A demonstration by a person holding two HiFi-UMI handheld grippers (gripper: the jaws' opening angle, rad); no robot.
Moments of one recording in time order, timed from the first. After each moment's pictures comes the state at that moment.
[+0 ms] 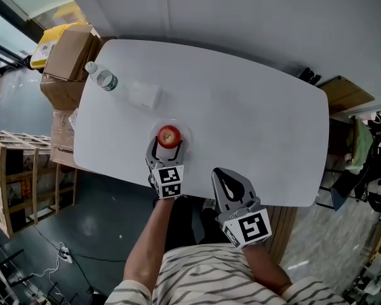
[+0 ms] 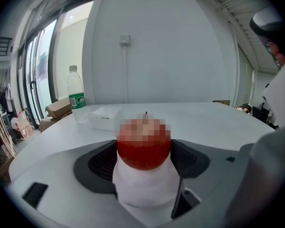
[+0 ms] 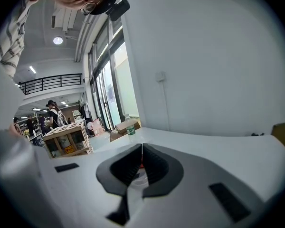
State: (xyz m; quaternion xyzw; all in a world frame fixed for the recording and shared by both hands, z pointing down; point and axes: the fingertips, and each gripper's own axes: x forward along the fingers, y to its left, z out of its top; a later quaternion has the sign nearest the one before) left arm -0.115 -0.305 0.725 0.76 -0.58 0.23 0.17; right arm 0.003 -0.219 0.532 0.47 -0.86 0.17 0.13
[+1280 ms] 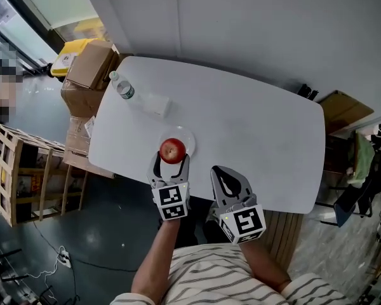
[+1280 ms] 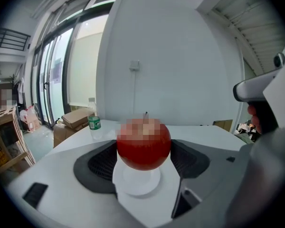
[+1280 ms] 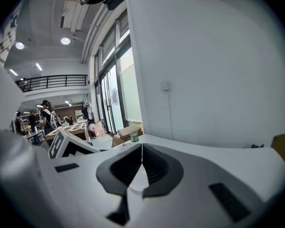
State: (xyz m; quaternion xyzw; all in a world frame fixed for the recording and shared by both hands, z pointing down) left arm -0.120 -0.252 0.592 0.74 -0.63 0.16 0.17; right arm -0.005 -0.203 0.492 0.46 -0.87 0.14 0.12
